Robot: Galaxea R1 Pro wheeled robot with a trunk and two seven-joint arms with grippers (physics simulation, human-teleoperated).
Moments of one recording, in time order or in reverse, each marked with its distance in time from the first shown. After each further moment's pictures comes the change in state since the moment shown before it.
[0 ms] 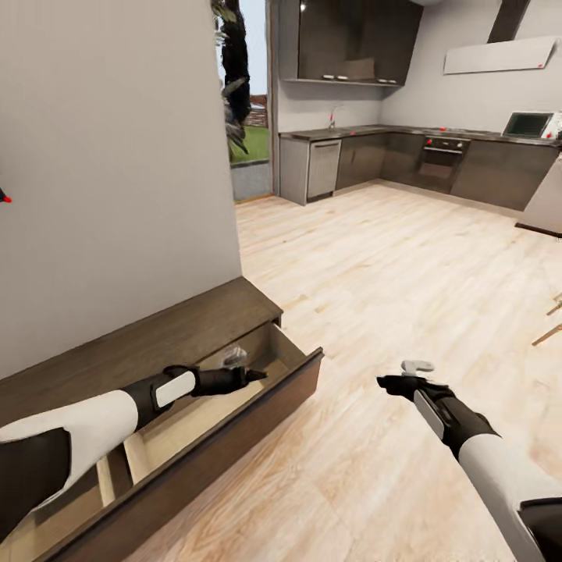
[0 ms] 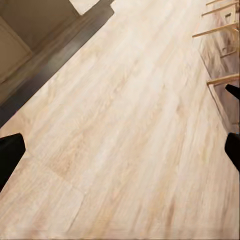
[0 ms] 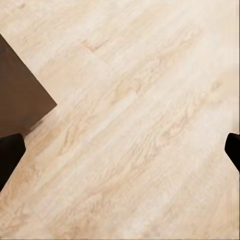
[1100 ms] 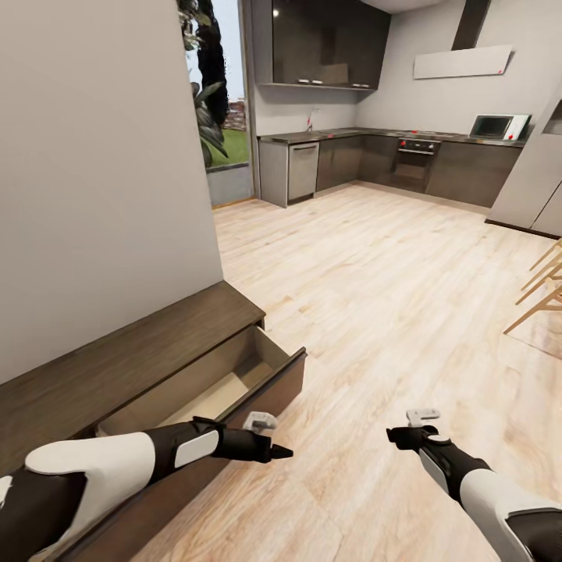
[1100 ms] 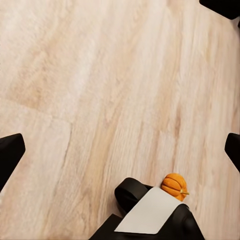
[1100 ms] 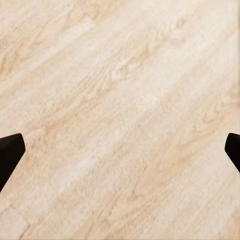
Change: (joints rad) left arm 0.123 -0.074 -0.328 -0.099 -0.004 -0.108 -0.012; right arm 0.052 0.027 0.001 0.345 0.171 -0.276 -0.004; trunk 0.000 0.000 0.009
